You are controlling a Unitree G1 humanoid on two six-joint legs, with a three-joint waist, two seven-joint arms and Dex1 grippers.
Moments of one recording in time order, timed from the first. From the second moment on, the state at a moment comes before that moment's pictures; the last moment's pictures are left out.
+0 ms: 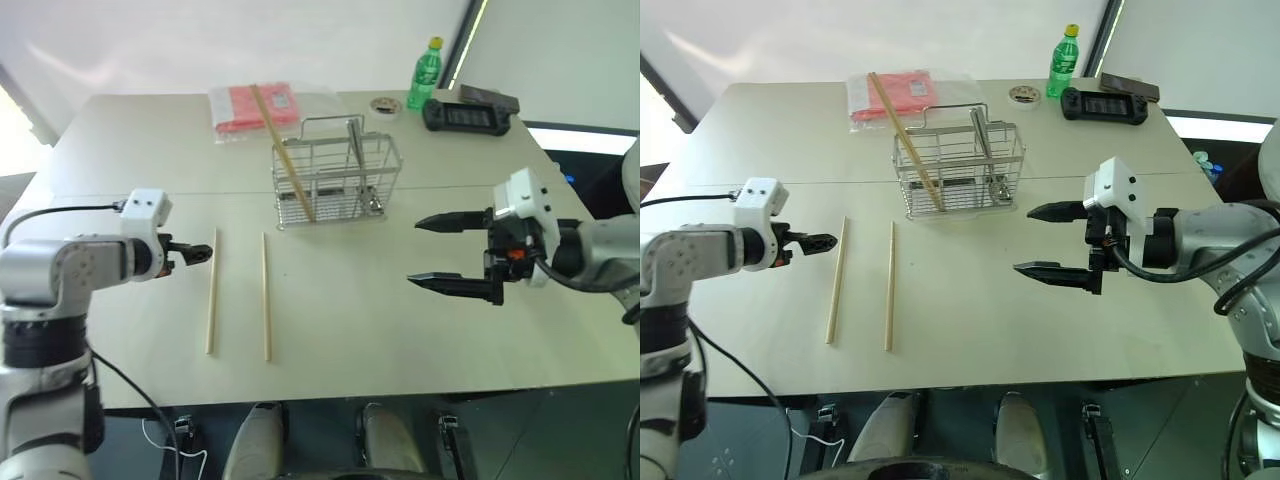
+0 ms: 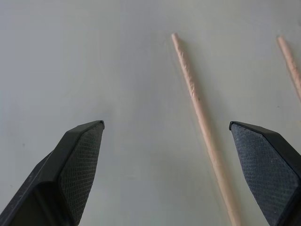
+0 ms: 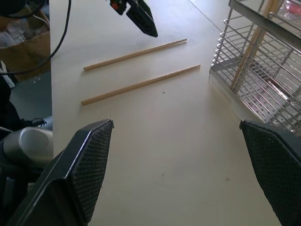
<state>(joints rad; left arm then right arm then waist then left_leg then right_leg) -0.59 0.69 0.20 -0.09 -0.57 1.51 -0.24 -0.35 -0.96 -0.20 -0.49 0.73 0.80 1.06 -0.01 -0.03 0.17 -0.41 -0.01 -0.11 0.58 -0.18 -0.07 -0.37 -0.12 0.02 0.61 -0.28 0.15</state>
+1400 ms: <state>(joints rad) -1.20 0.48 0.43 0.28 -0.47 0.63 -0.33 -0.28 -0.96 -0.26 -0.55 0.88 0.84 0.89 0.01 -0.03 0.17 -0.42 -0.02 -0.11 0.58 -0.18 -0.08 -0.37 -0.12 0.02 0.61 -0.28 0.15</state>
